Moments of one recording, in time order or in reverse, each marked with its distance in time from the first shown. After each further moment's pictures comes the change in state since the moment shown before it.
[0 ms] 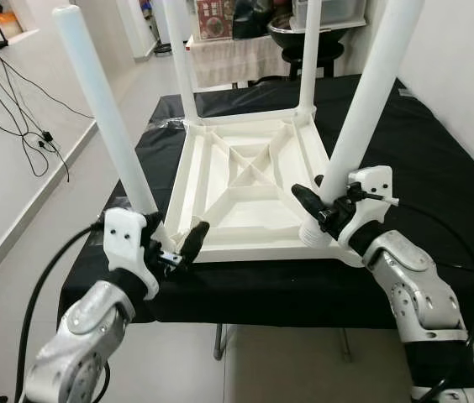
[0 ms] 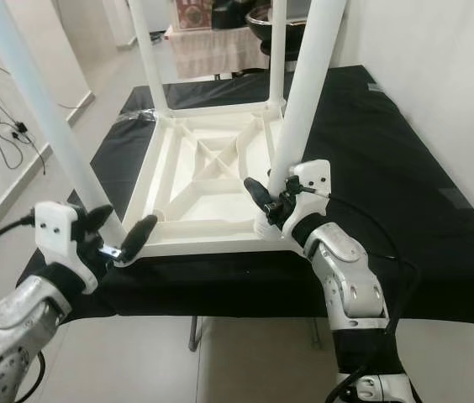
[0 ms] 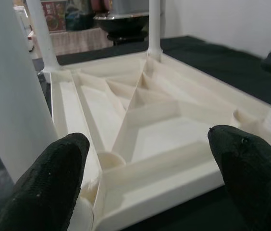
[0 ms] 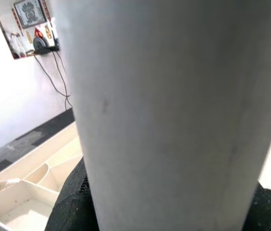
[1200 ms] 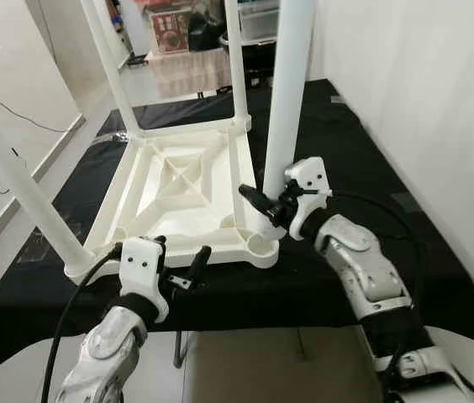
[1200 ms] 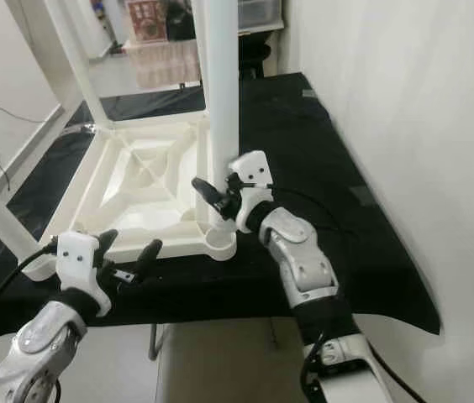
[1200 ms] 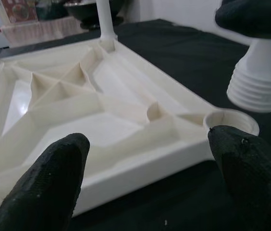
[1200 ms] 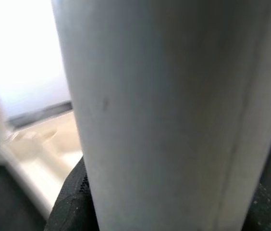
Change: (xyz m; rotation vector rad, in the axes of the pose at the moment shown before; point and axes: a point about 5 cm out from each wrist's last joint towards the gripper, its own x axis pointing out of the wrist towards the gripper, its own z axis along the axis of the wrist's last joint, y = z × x) left arm -0.011 0.001 -0.036 0.021 0.070 0.119; right arm 0.048 0.054 -0.008 -0.093 0.028 0.365
